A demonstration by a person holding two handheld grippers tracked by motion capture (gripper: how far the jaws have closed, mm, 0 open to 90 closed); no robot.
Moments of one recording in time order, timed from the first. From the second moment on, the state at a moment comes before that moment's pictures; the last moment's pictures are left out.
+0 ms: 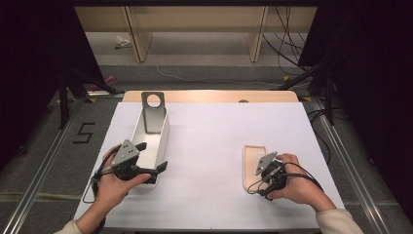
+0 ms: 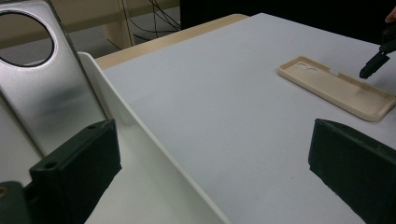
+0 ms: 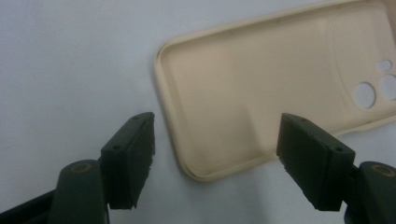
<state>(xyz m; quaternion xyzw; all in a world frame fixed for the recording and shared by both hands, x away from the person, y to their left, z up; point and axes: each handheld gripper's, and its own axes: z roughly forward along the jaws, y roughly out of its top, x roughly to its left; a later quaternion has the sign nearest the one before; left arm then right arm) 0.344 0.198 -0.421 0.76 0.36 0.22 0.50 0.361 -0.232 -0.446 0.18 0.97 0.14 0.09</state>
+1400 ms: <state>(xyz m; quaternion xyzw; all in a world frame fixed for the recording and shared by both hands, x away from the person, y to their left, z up) 0.344 0.197 -0.422 0.76 0.35 0.21 0.50 0.367 -0.196 -0.452 0.09 0.99 0.03 0.11</state>
